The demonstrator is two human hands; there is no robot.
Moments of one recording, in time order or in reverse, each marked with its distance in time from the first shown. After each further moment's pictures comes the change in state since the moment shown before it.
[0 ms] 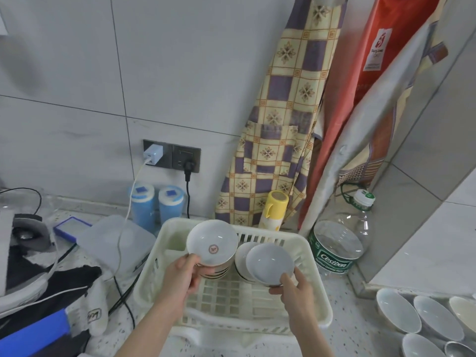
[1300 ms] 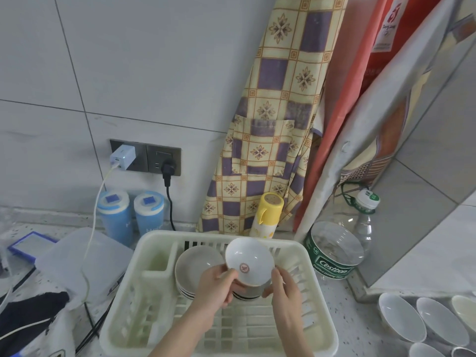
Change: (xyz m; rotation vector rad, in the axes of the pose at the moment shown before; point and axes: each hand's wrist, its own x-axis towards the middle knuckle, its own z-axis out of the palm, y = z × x) left_hand 0.045 -0.014 0.085 0.227 -0.180 -0.103; right_hand 0.038 0.004 0.029 -0.045 0.061 -0.165
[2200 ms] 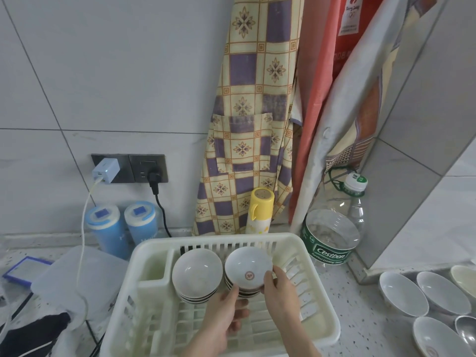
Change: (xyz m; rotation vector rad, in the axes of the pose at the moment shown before) left_hand -0.006 -0.039 0.021 -0.145 0.043 -0.252; right_hand 0.009 0.016 0.006 -0.384 -0.030 0.061
